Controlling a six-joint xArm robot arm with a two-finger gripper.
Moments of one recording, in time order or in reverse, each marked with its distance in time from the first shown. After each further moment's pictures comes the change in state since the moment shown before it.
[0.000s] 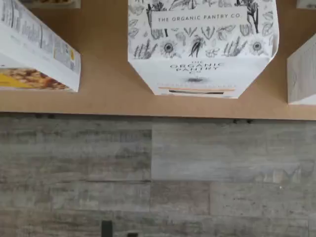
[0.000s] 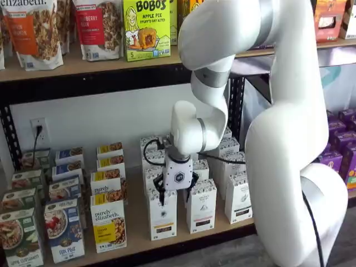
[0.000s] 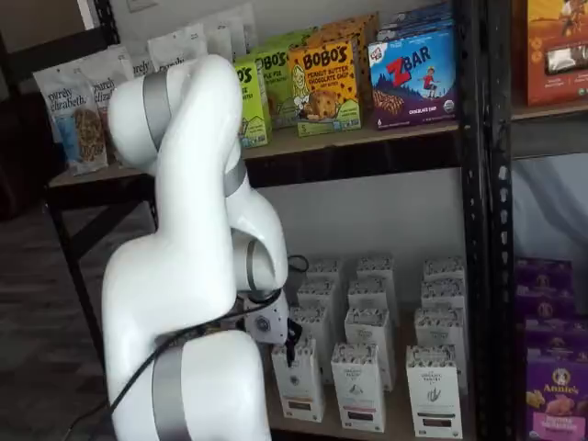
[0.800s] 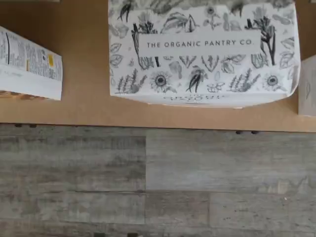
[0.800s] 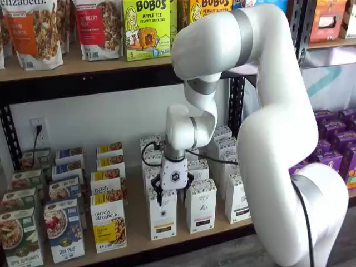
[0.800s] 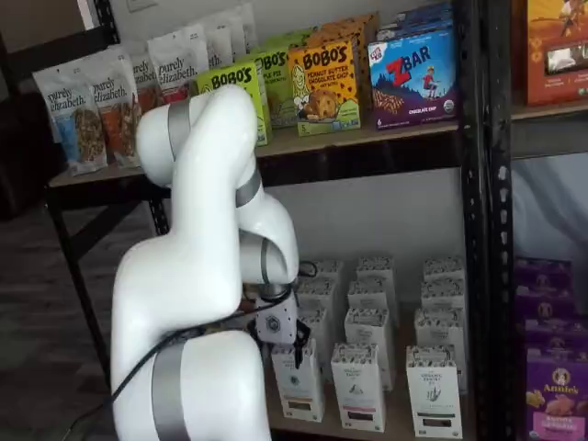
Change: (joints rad) arm -0.045 0.217 -0.285 -0.024 0.170 -0.007
